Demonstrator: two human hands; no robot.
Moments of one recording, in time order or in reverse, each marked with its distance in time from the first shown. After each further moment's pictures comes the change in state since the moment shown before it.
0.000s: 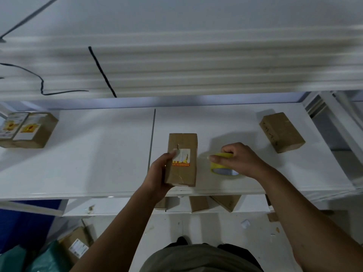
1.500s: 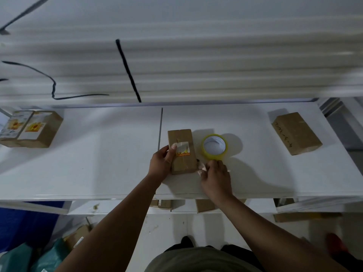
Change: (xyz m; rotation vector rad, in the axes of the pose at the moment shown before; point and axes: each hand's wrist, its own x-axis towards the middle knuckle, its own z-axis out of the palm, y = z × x) left_hand 0.083 -0.002 -0.060 0.663 0.291 0.334; right_hand 0.023 -0.003 0.154 -0.334 0.361 0.185
